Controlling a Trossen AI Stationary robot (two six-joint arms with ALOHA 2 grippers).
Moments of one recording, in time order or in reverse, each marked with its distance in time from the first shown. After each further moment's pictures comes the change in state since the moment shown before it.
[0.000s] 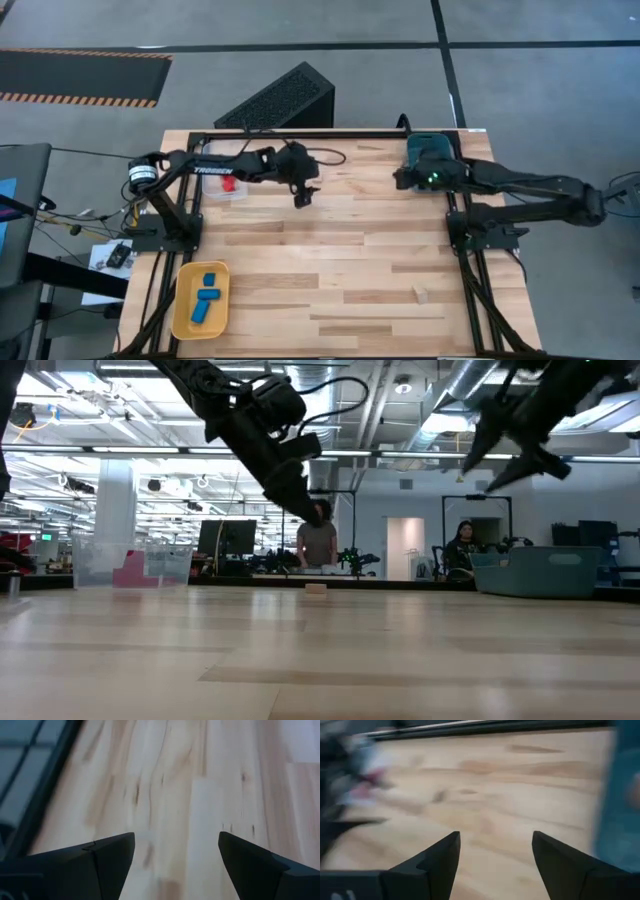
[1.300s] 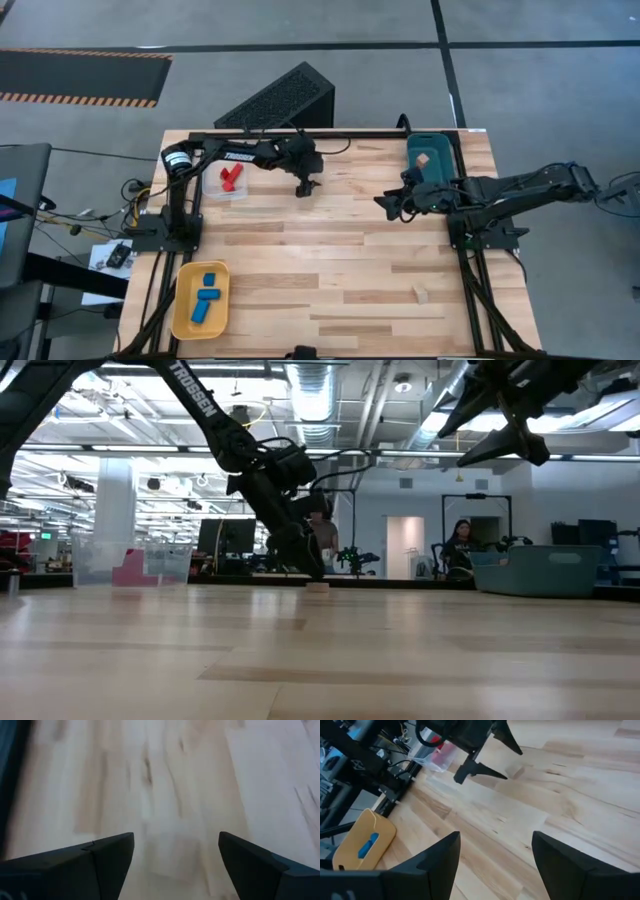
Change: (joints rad) left arm 0.179 0.281 0.097 0.083 0.214 0.304; right arm 0.387 0.088 0.001 0.236 0.120 0.026
